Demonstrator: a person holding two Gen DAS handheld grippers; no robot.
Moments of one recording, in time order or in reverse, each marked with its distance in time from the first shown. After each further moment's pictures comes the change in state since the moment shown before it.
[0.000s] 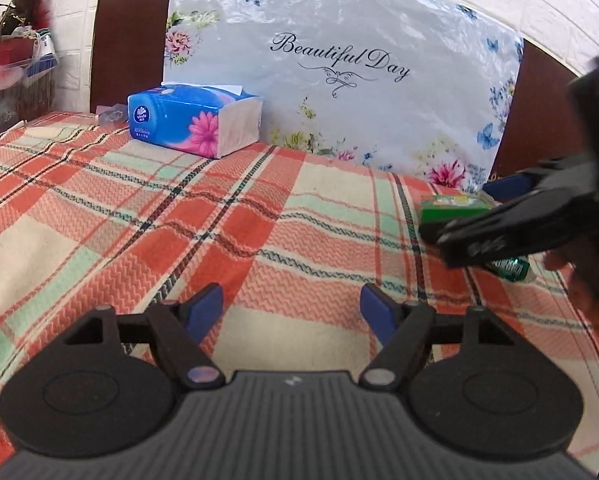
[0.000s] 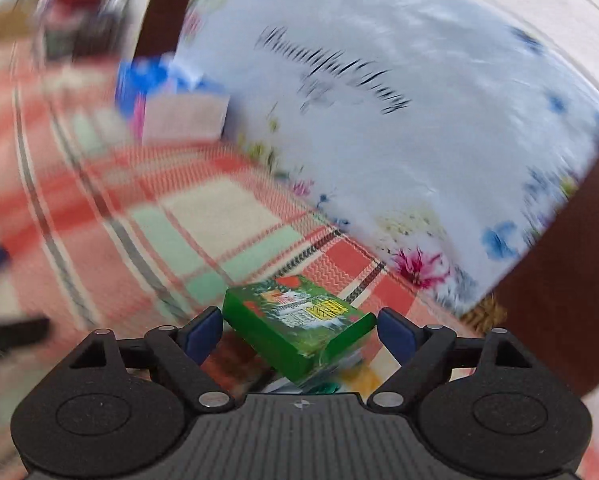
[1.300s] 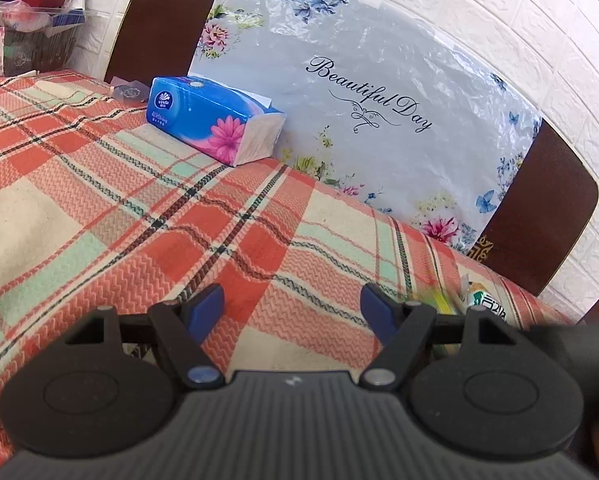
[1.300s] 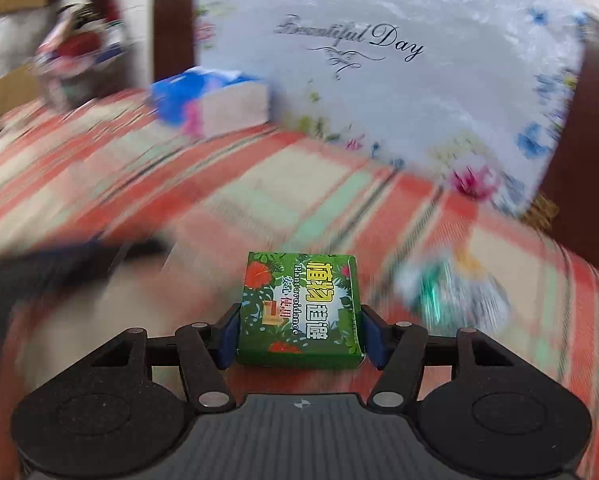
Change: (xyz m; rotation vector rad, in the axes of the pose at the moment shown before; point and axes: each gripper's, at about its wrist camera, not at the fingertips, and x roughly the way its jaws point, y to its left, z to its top) left arm 0.003 0.035 0.006 -0.219 -0.041 -0.104; right arm -0.068 0.045 -0.042 0.291 0.007 0.147
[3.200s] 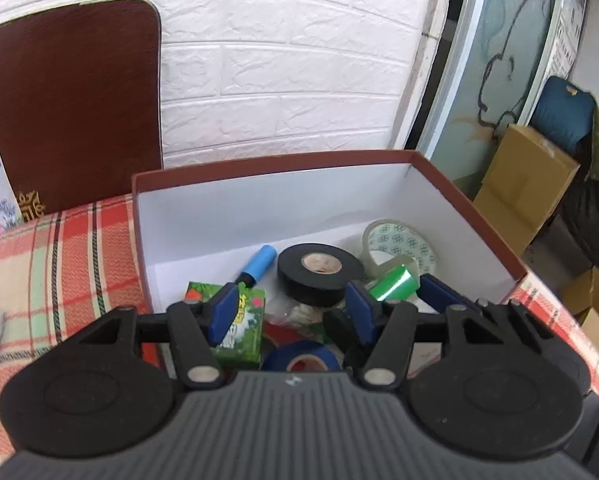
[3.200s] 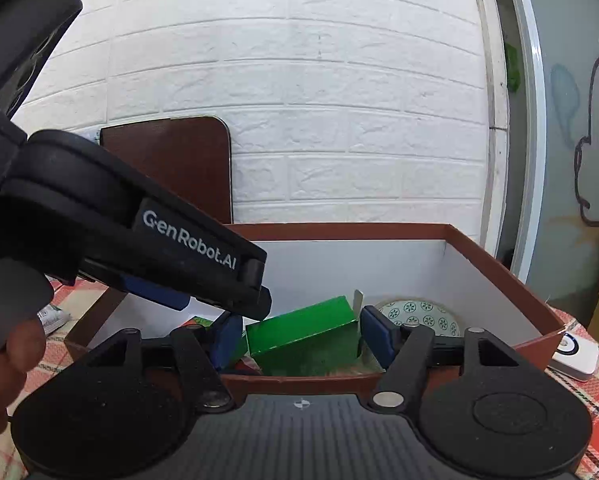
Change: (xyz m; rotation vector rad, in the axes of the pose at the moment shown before) left arm -0.005 -0.429 -0.075 0.614 0.381 -0.492; right arm -0.211 -0.209 -0.171 0.443 -0.408 -0.599
